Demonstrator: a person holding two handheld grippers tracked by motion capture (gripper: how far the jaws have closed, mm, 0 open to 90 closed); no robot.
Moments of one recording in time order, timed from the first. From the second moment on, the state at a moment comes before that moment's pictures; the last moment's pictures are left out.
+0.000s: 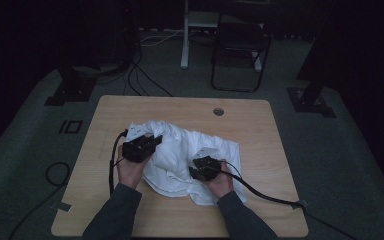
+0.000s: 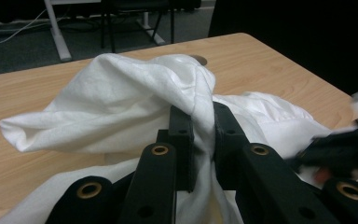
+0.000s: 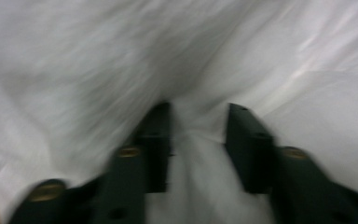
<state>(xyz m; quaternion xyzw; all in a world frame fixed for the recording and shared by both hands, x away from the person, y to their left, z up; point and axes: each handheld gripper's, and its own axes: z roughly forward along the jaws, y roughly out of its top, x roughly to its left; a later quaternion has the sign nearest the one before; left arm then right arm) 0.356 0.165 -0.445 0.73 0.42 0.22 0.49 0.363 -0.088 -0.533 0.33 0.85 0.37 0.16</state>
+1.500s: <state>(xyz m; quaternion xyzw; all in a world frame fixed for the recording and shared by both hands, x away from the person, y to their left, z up) 0.344 0.137 -0.425 0.76 0.37 0.25 0.47 0.363 -0.148 -0.557 0.40 0.84 0.35 0.14</state>
